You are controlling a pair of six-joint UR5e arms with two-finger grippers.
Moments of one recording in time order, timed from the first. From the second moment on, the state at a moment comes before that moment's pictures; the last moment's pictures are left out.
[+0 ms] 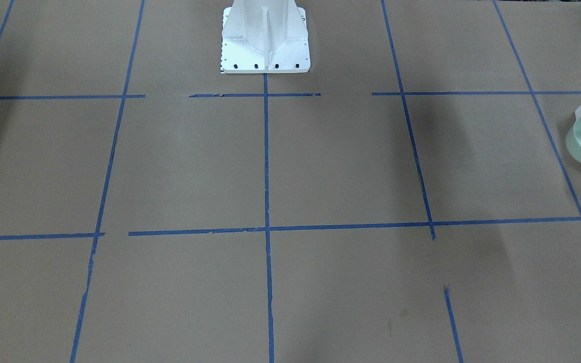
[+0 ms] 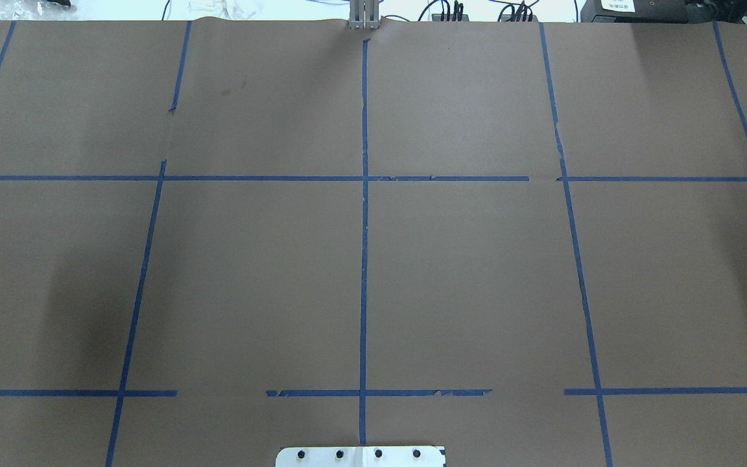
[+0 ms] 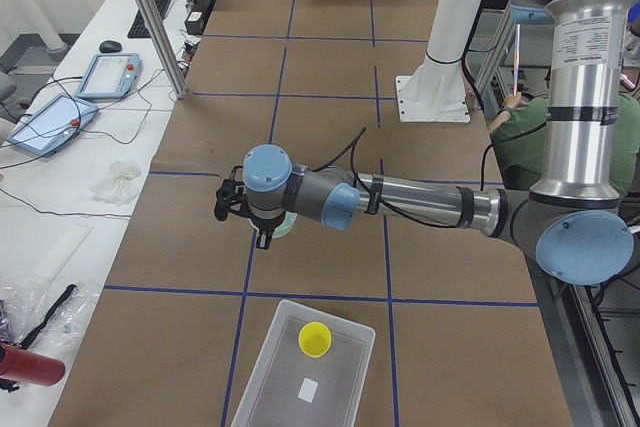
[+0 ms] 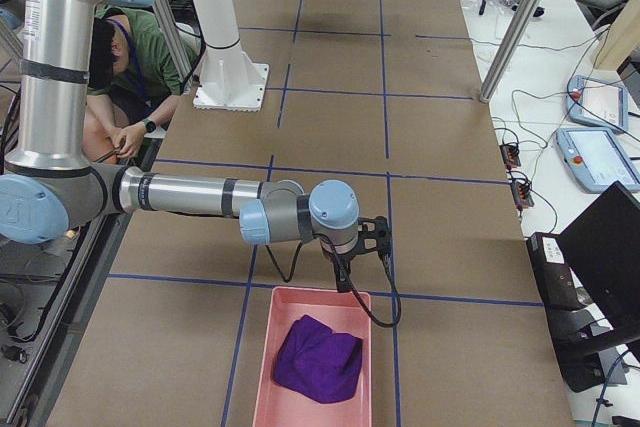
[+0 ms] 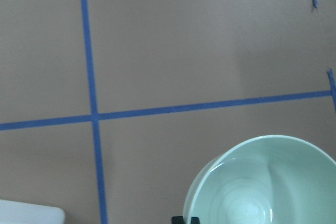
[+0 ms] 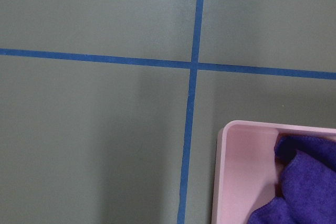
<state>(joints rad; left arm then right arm) -1.54 -1.57 -1.69 -1.73 -2.46 -0.14 1.57 -1.74 1.72 -1.37 2.40 0.06</state>
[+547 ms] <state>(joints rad) -1.77 -1.62 -1.41 -1.67 -2.44 0.08 1.60 -1.74 1.74 -1.44 2.41 0.08</state>
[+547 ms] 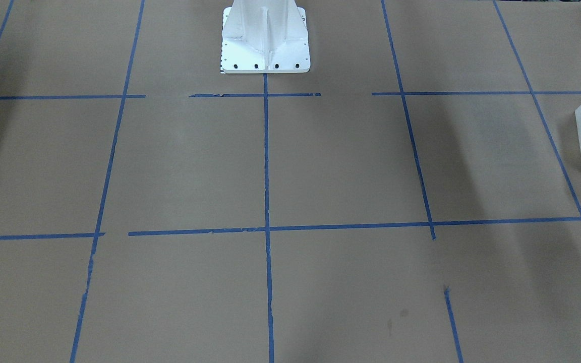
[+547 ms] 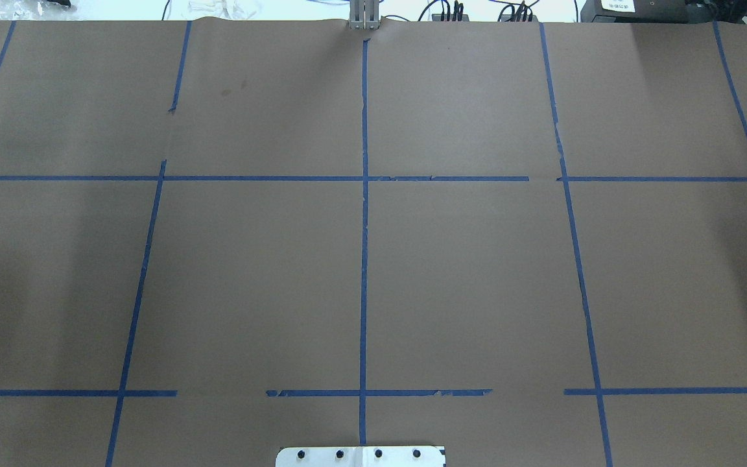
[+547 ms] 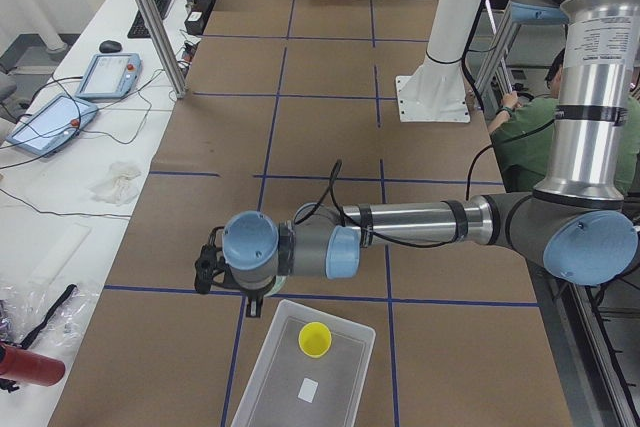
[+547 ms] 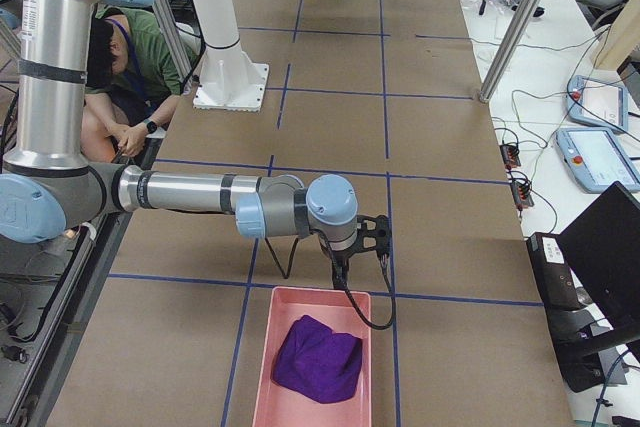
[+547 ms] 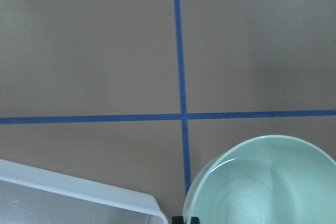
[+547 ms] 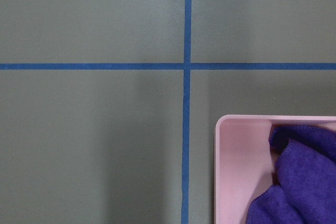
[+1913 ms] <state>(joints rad) -1.87 -1.58 -1.10 -2.06 -2.16 -0.10 1.60 -1.74 1.76 -1.44 2.40 0.08</state>
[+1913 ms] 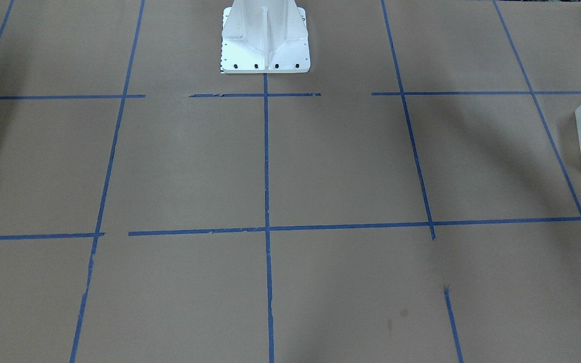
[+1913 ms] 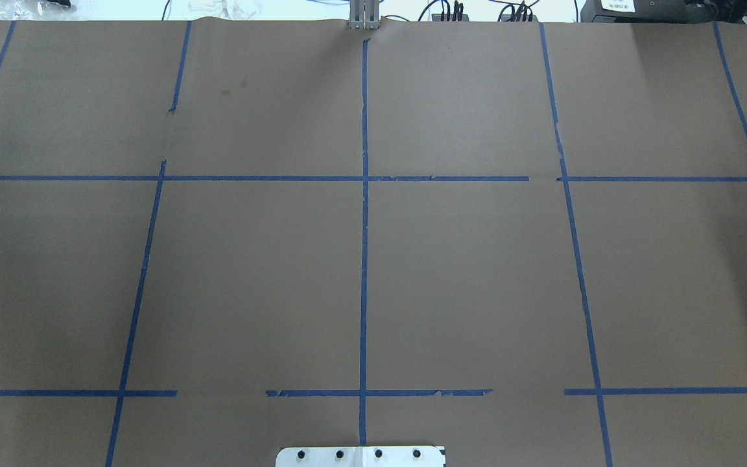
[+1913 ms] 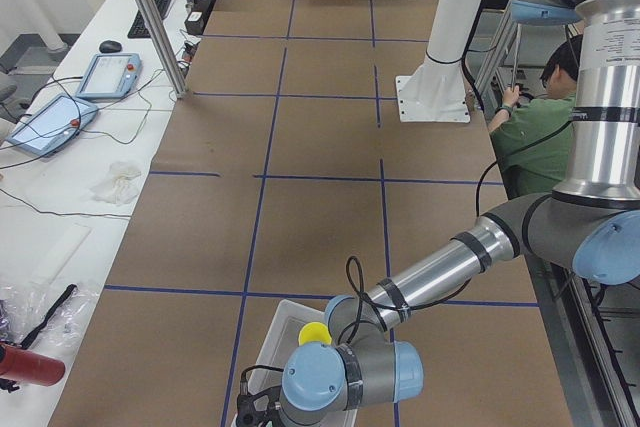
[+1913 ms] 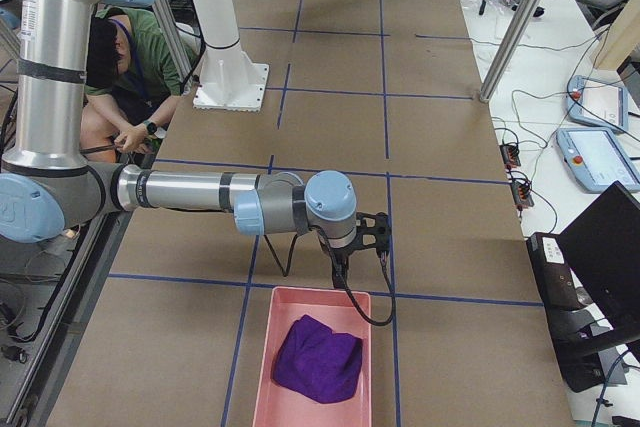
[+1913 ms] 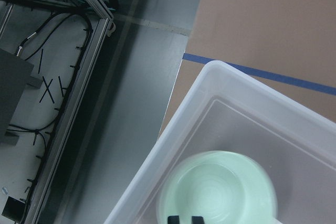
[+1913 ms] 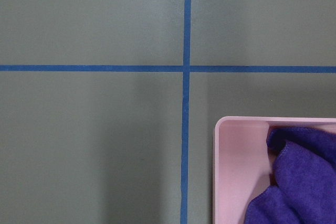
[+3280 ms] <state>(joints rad) -1.65 -1.55 -1.57 -2.06 -2.30 -0.14 1.60 -1.75 1.76 -1.43 2.39 0.08</state>
